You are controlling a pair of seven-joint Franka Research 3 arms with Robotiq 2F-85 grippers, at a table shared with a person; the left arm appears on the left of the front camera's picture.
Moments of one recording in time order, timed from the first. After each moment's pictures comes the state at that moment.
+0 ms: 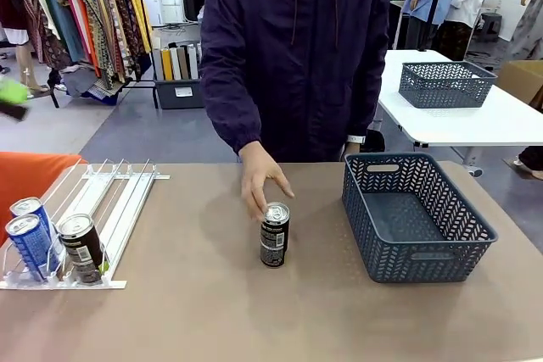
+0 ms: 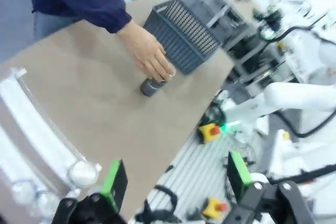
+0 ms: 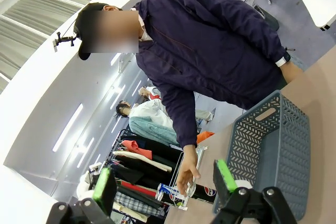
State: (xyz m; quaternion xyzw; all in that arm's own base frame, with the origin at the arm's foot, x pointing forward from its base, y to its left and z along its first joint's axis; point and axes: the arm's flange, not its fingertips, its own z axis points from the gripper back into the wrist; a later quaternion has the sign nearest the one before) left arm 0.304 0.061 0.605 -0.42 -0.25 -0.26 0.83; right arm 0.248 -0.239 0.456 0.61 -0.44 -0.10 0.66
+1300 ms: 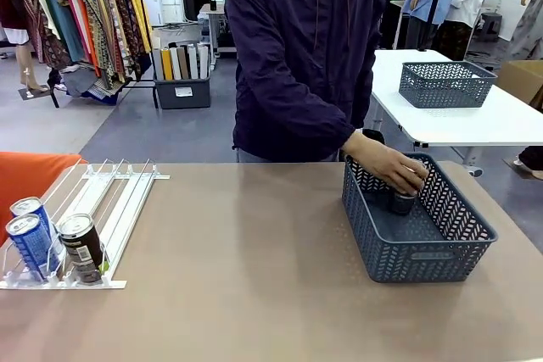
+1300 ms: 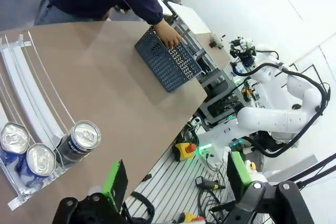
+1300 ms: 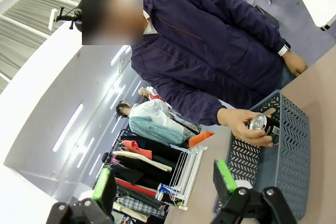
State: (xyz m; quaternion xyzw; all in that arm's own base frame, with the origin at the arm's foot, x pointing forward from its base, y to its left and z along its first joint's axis) left arm 0.259 0.148 0.522 -0.51 -0.28 -0.17 0.79; right arm 0.248 -0.239 0.456 0.61 -0.44 -0.10 0.66
